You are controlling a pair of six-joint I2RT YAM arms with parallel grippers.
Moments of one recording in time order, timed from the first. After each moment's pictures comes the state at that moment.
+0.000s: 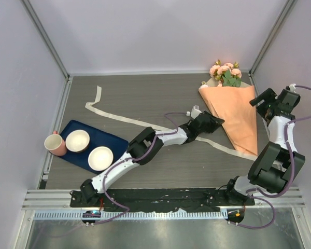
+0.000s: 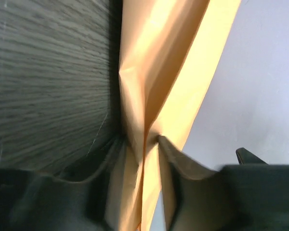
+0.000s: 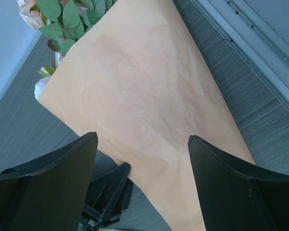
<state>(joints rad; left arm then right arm) -1.01 2.74 2.11 0.33 -0.15 -1.61 -0.53 1.42 1.03 -0.23 -0.23 0.45</state>
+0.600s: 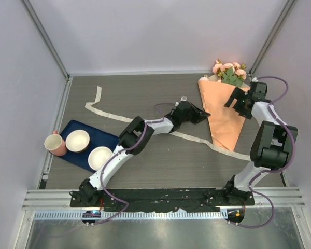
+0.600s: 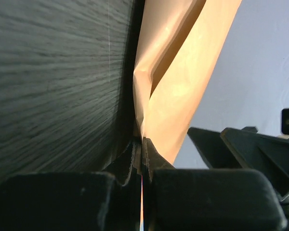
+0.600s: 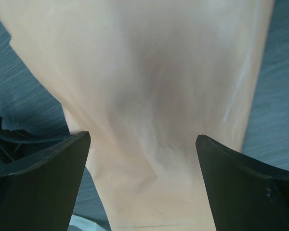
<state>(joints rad) -0.84 2.71 2.00 0.41 0.17 -1.57 -0.31 1.67 1.14 -0.33 -0.17 0.32</state>
